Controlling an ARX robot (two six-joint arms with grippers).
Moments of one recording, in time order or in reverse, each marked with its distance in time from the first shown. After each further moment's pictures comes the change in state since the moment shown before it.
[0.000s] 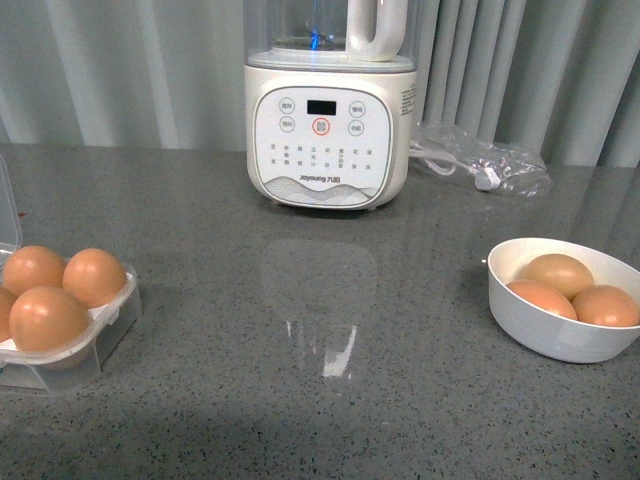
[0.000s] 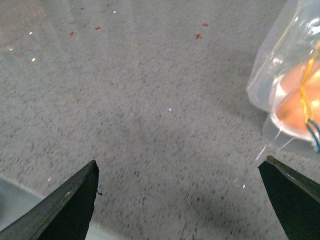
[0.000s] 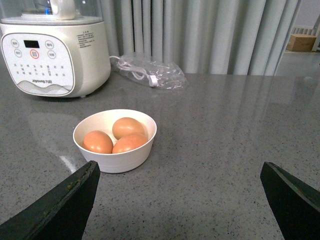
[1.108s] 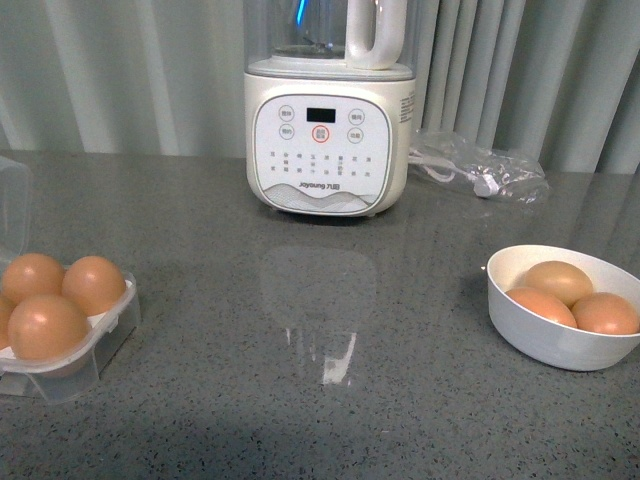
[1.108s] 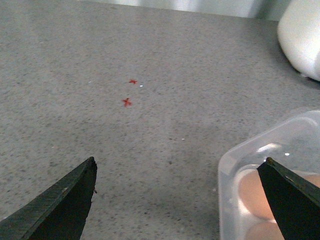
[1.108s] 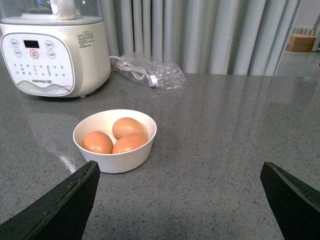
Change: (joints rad) left arm 0.177 0.783 0.350 0.459 0.547 0.098; right arm 0.000 0.000 0.000 0.000 0.000 0.000
